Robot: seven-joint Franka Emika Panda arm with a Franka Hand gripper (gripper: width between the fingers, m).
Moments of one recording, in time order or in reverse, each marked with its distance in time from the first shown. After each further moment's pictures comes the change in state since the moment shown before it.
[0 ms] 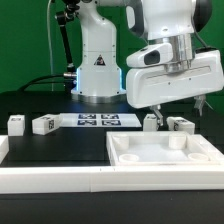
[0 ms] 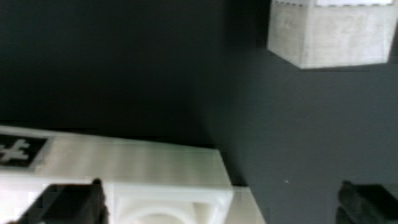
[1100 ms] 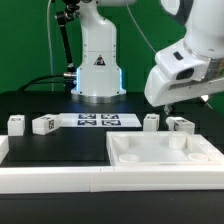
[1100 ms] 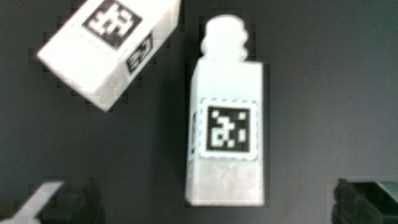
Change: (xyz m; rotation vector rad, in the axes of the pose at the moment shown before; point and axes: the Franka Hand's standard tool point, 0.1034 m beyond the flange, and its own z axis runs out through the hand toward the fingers) arm -0.031 -0.032 -0.008 0.016 -0.719 -0.033
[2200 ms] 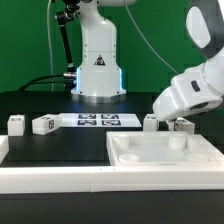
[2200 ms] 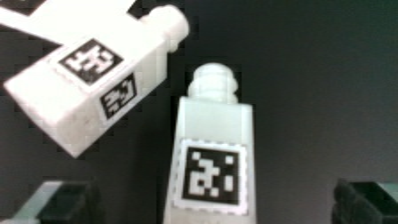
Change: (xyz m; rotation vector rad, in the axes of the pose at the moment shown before) arm 0.006 -0.009 0.027 -0.050 -0.262 -0.012
